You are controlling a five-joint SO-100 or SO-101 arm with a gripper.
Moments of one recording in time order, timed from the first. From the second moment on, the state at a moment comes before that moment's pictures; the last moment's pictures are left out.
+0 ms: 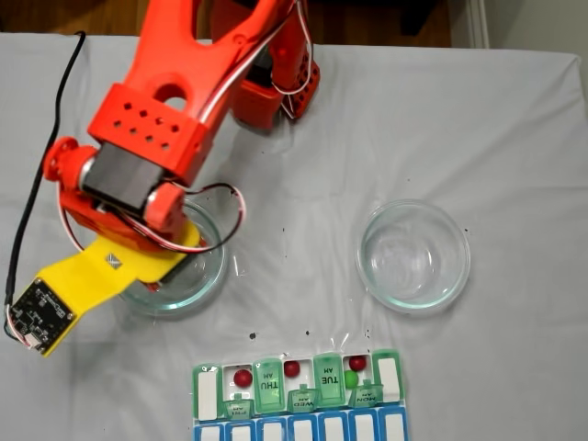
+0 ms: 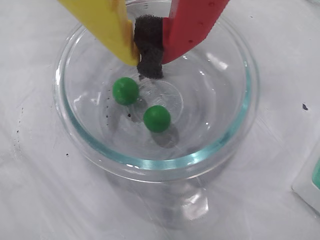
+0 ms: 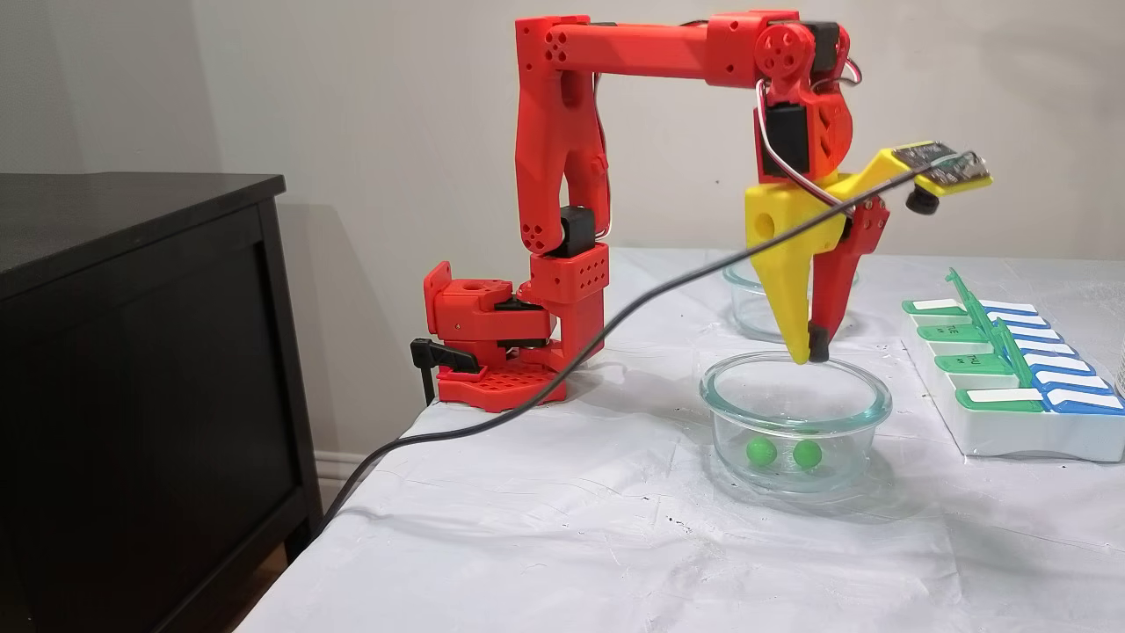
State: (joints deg) arm 27.2 113.0 100.5 77.3 -80.6
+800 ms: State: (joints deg) arm 33.7 105.6 102.0 80.2 -105.4
